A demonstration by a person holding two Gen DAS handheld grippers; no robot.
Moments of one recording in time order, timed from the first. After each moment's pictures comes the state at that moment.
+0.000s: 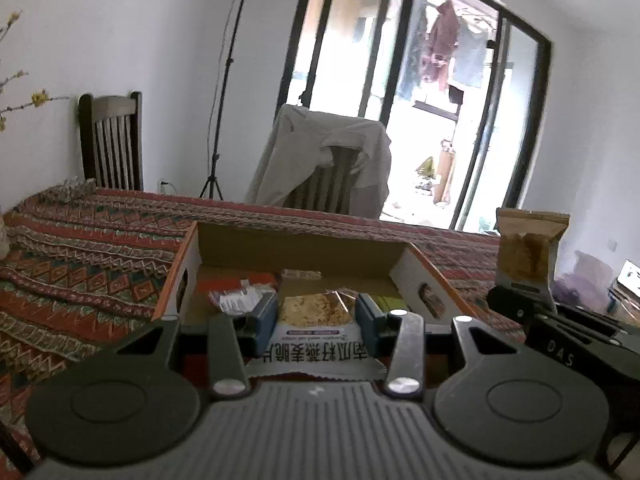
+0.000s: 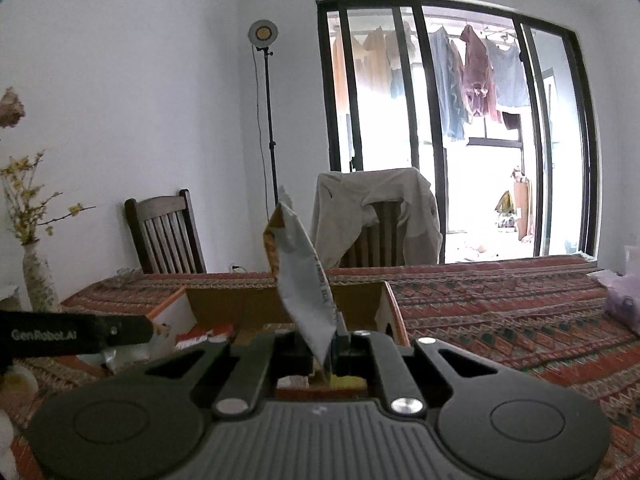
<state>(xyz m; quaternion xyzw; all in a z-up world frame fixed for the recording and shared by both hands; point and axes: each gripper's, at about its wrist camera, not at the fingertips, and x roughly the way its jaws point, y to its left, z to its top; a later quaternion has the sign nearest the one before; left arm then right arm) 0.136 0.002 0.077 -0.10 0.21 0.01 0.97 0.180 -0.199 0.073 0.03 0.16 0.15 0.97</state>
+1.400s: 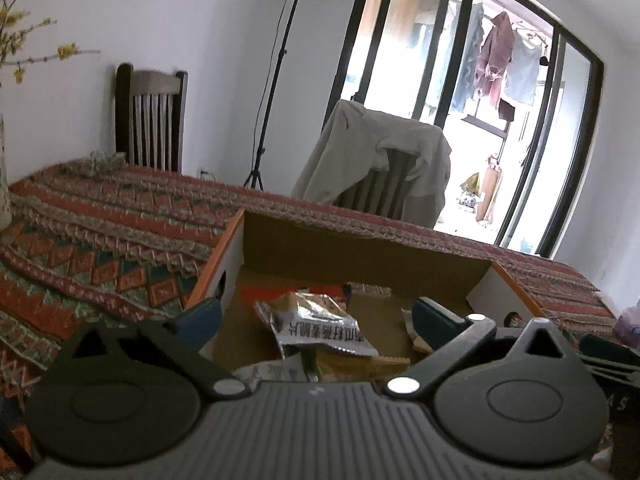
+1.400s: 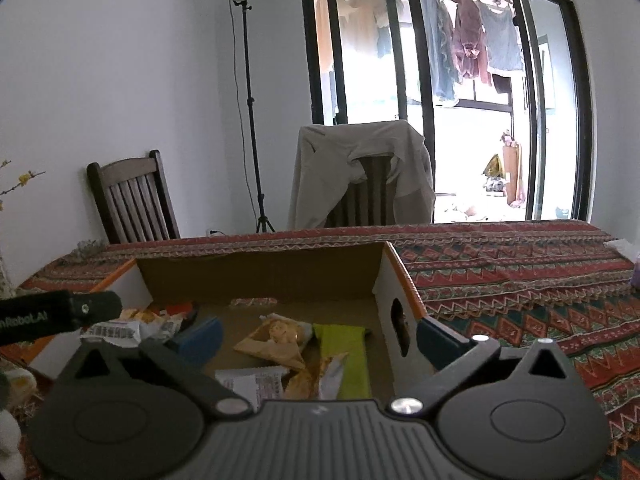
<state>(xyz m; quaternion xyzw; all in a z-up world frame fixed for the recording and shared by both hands) 0.205 0.046 0.029 -0.13 0.21 0.07 0.97 0.257 -0.176 0.030 0.03 0.22 0.13 0.97</state>
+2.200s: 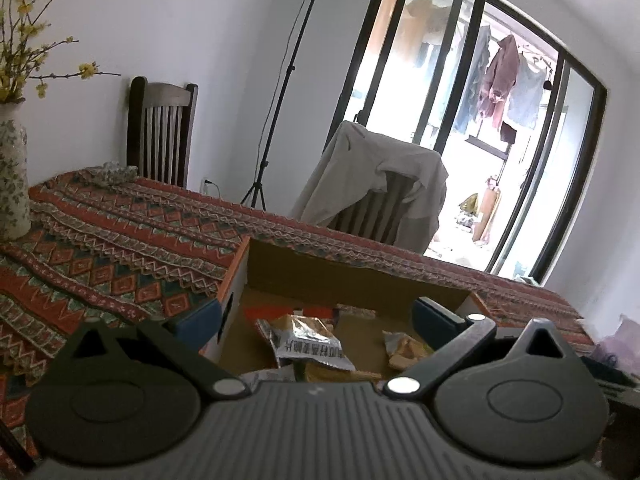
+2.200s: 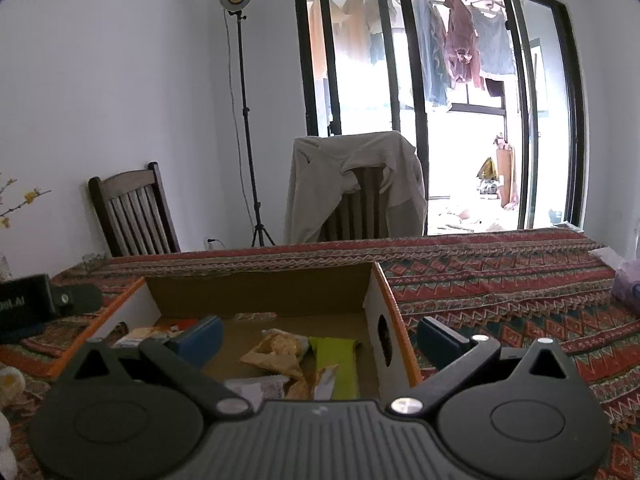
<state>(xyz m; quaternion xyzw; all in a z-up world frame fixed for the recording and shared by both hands) 0.170 0.048 0.067 -0.16 0.19 0.07 0.97 0.228 -0.187 0.066 0.03 0.21 0.12 0.97</state>
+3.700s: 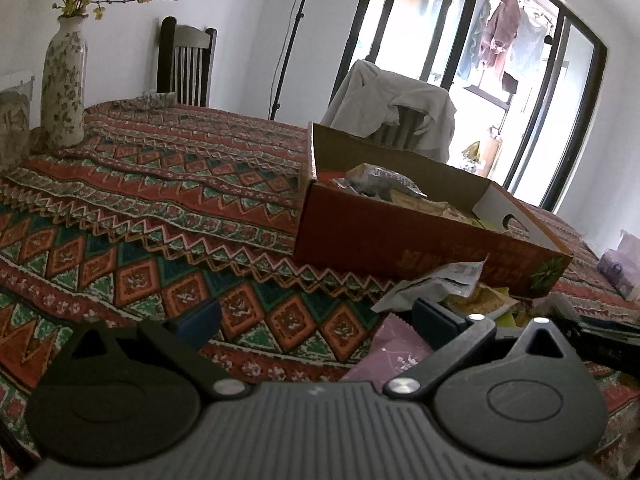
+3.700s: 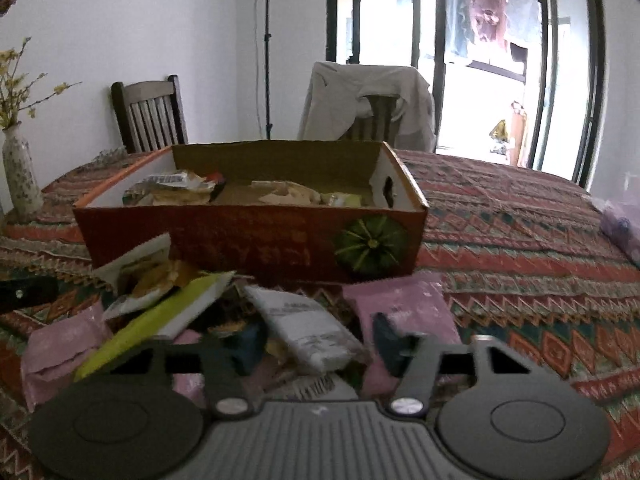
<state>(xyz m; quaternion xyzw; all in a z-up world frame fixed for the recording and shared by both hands) 0.068 0.084 -0.015 -0.15 0.27 0.06 0.95 0.156 -0.184 0.000 -0.03 0.31 0.14 0.94</state>
